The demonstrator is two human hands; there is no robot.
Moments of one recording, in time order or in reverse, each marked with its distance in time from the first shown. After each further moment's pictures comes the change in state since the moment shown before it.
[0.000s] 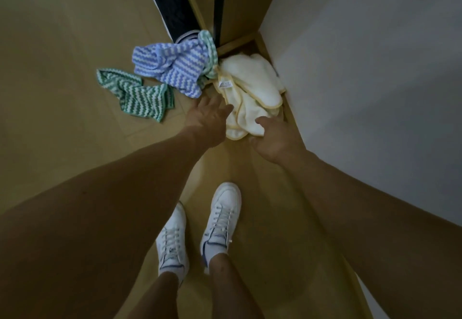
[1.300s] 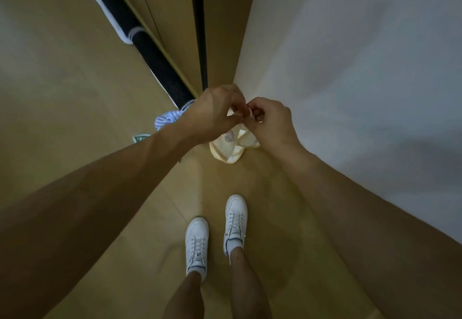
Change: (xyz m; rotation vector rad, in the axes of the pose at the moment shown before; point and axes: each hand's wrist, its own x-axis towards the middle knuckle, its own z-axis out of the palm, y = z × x) left_hand -0.174 -0.007 -0.289 -0.567 0.346 0.585; right_hand -0.169 -0.093 -0.179 0.555 0.568 -0.135
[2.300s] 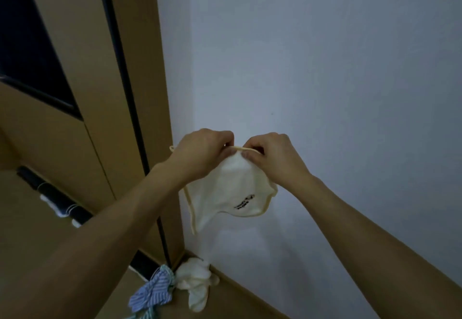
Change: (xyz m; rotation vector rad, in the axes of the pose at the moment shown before) left_hand -0.093 0.457 -0.269 0.574 0.292 0.482; right_hand -0.286 -0.298 -0.398 -0.293 0.513 -0.251
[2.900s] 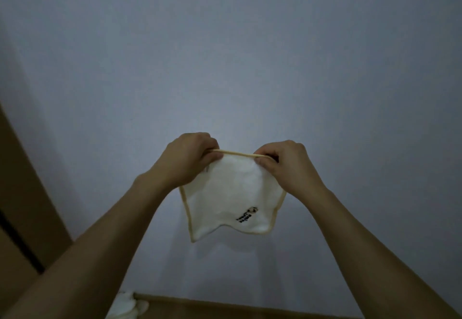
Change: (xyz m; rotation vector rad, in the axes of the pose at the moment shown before) left_hand 0.042 0.239 0.020 -0.268 -0.032 0.387; right_hand -0.220 0.098 -0.185 -0.161 0.305 0.335
